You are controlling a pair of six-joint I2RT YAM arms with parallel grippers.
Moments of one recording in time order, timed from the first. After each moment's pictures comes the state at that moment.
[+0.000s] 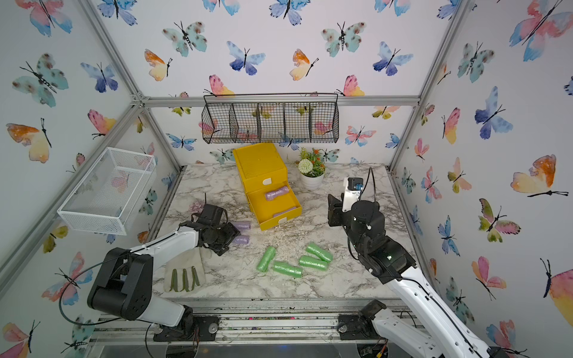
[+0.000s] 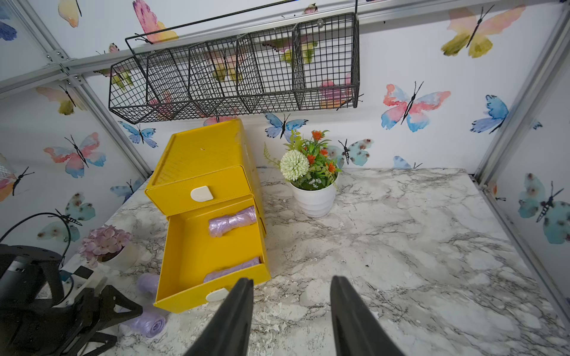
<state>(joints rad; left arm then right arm) -0.30 1.52 0.81 -0.44 0.18 -1.12 0.61 0.86 1.00 -0.38 0.34 0.23</state>
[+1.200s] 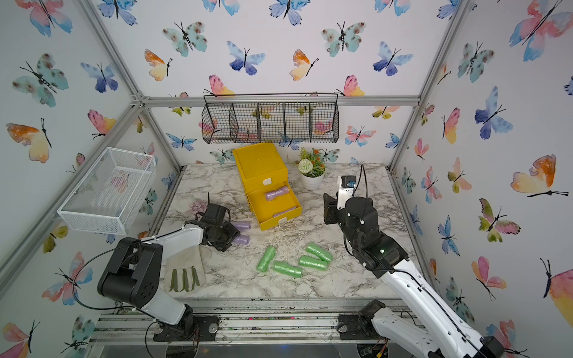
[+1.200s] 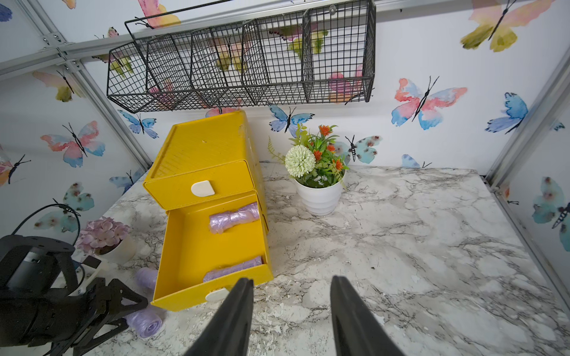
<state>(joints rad) -0.29 1.59 0.81 -0.34 0.15 -1.12 0.61 0.92 1.00 -0.34 0.31 0.22</state>
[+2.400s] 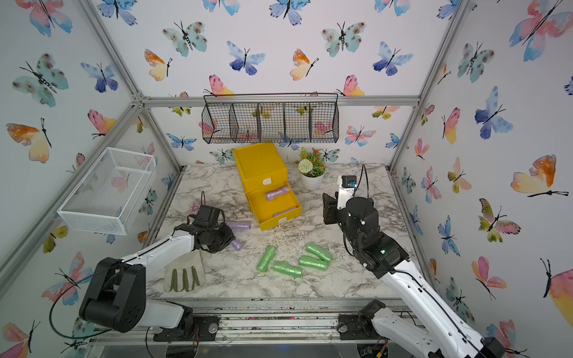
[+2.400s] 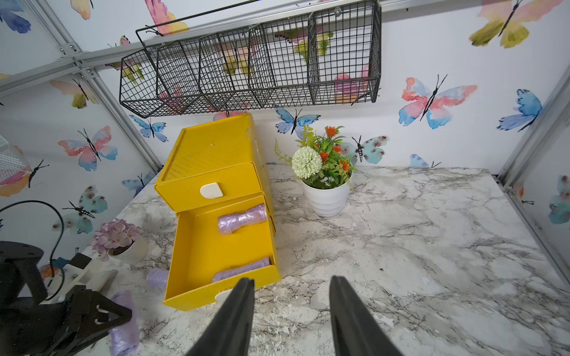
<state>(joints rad) -0.29 1.35 0.82 -0.53 0.15 -0.95 0.61 0.91 1.00 -0.34 0.29 0.24</state>
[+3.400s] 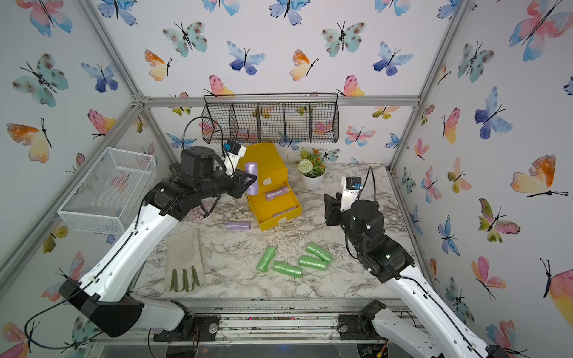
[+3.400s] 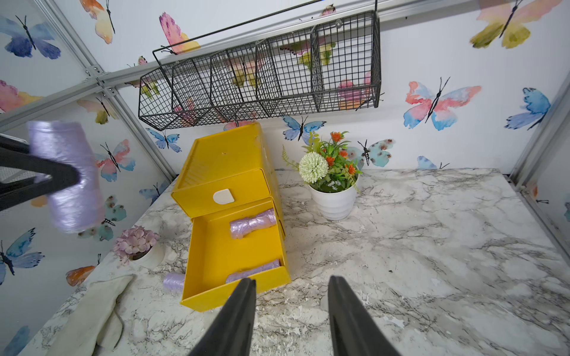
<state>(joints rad) -0.53 1.50 1.75 -0.76 0.23 0.00 0.61 0.85 0.99 -0.35 0.27 0.27</state>
